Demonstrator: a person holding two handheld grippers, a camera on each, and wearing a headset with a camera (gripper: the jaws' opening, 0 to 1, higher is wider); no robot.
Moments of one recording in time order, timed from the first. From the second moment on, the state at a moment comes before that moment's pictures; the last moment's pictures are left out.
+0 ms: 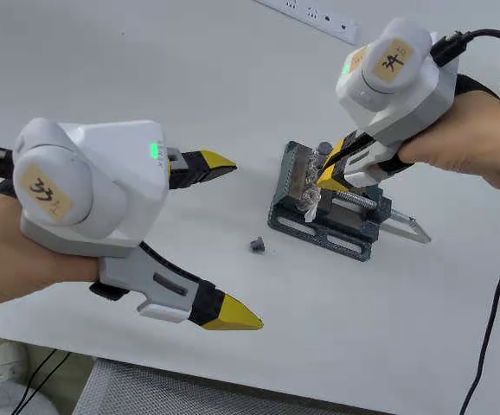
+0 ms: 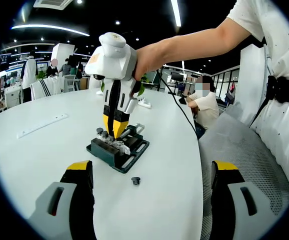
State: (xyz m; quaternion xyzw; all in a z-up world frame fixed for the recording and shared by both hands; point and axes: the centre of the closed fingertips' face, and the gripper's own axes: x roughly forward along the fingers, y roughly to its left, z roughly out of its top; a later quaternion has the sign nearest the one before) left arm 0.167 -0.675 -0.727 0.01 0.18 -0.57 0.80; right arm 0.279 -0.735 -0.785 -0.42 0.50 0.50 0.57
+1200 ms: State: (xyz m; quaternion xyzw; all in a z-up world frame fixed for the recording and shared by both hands) left arm 0.166 -0.677 -0.728 0.00 0.18 -0.58 0.80; right arm 0.277 -0.734 -0.784 -0.40 0.49 0.50 0.59
